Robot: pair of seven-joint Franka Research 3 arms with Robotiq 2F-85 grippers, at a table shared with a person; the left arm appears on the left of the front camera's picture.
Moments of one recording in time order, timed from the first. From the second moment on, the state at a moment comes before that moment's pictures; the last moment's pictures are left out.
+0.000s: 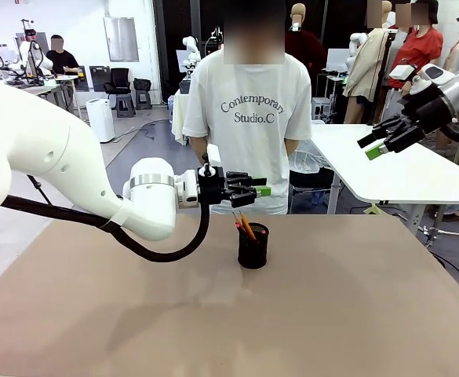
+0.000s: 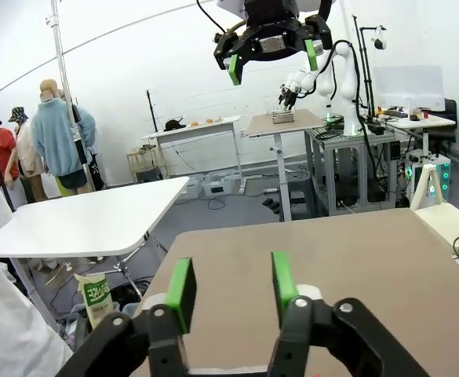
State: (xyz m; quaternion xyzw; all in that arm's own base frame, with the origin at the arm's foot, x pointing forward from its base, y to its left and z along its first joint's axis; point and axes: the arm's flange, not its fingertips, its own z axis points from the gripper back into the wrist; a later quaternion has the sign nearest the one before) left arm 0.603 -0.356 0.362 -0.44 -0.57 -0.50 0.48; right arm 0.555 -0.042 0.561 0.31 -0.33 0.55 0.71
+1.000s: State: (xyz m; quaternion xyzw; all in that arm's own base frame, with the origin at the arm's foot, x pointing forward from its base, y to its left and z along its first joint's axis) left arm 0.591 -0.357 0.382 -0.41 -0.53 -0.52 0.52; right arm 0.555 -0.042 0.561 0.31 -0.33 0.55 0.71
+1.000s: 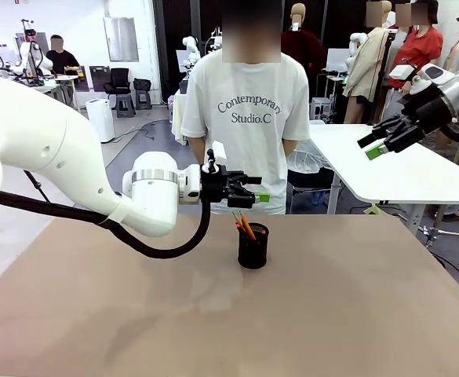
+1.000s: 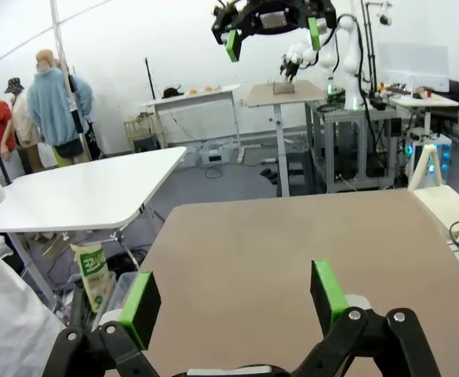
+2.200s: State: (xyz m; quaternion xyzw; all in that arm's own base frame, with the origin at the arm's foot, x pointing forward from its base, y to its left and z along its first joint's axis) left arm 0.498 -0.265 0.549 -0.24 -0.34 -0.52 0.74; right arm 0.555 -0.042 0.561 0.31 -0.33 0.55 0.71
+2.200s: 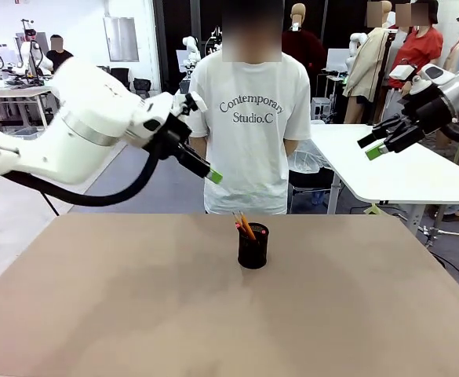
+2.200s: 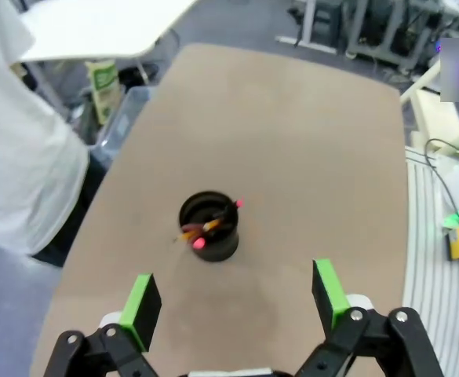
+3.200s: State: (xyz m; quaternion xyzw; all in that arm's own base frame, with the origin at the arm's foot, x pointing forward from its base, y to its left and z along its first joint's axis) left arm 0.482 -0.142 0.618 -0.19 -0.31 -0.59 0.72; right arm 0.555 -0.042 0.561 0.31 -0.33 0.55 0.71
